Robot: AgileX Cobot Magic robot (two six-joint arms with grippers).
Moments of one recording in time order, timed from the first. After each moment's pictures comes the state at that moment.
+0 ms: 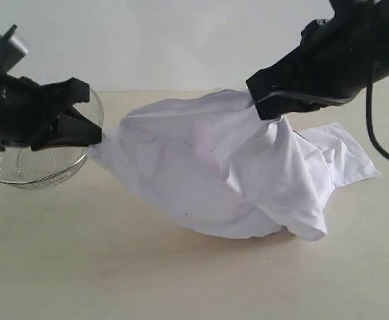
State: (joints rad) left arm -0.17 1.44 -0.90 -0.93 0.65 0.48; right arm 0.28 1.35 -1.13 0.39 0.80 -0.32
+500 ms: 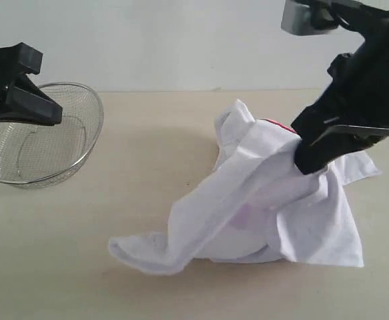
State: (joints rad) left arm -0.09 1.33 -1.01 -0.71 0.88 0.38; right arm 0.24 1.35 -1.17 0.36 1.20 -0.36
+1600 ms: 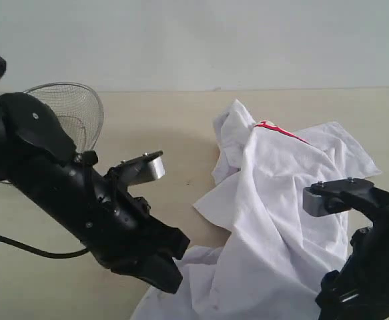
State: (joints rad) left arm -0.56 1.72 -0.87 -0.91 0.81 0.55; right arm 0.24 1.34 -0.64 0.38 1.01 -0.32
